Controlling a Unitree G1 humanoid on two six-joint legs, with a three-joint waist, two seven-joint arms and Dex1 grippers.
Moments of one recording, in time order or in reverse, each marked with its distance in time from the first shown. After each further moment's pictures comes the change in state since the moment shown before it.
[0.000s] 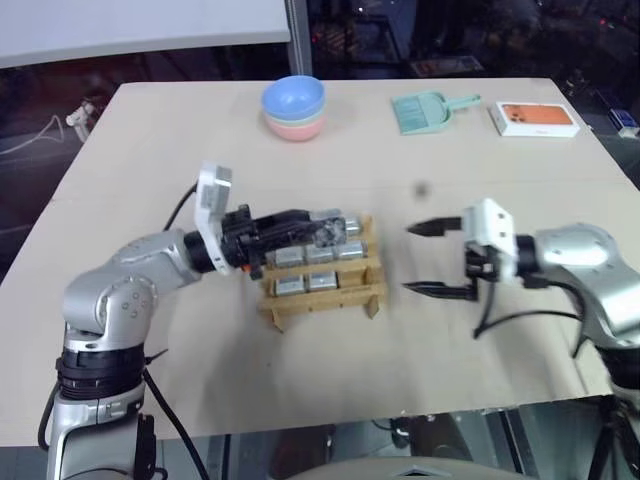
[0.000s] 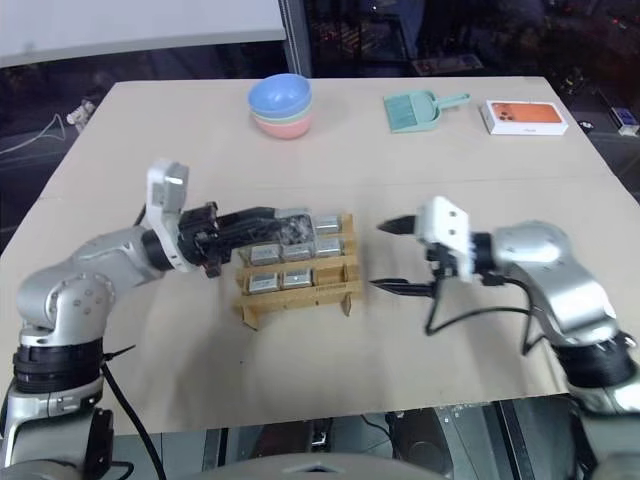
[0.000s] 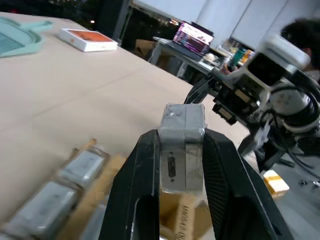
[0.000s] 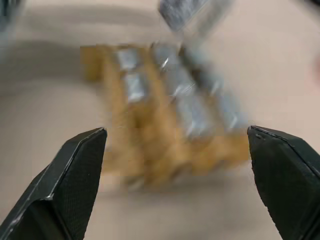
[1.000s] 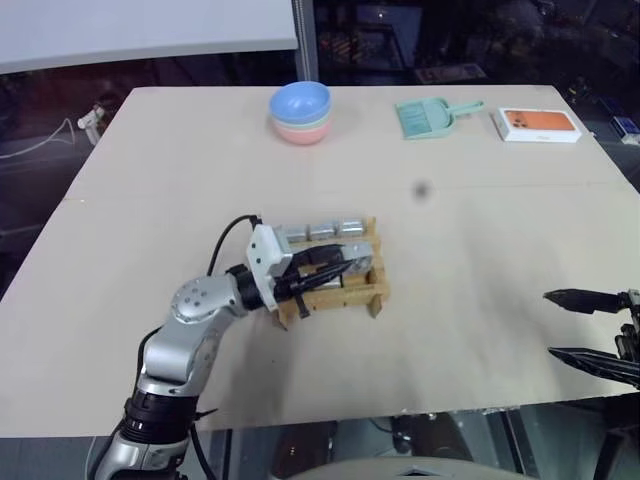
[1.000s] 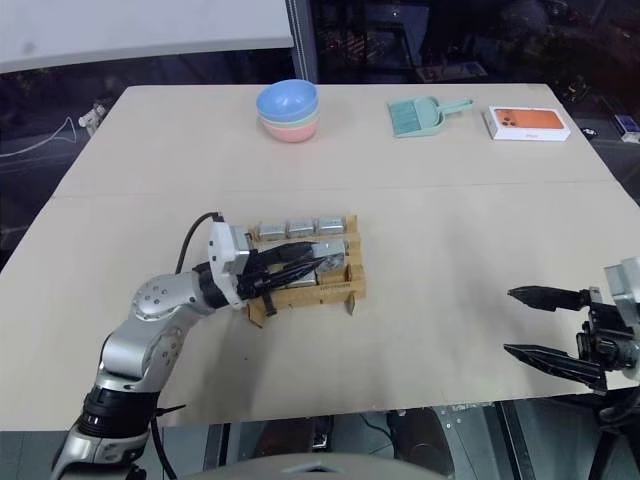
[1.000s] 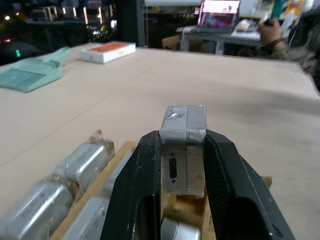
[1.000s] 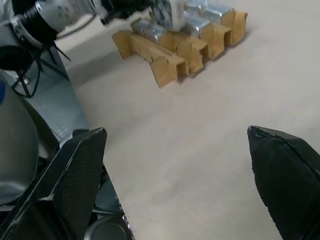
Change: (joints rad) left arm 0.170 -0.168 -0.229 0.049 0.474 -0.587 0.035; right arm 0.604 -0.153 -0.570 0.012 0.296 0.000 0.291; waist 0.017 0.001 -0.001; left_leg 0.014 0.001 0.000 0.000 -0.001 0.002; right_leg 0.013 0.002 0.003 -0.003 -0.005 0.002
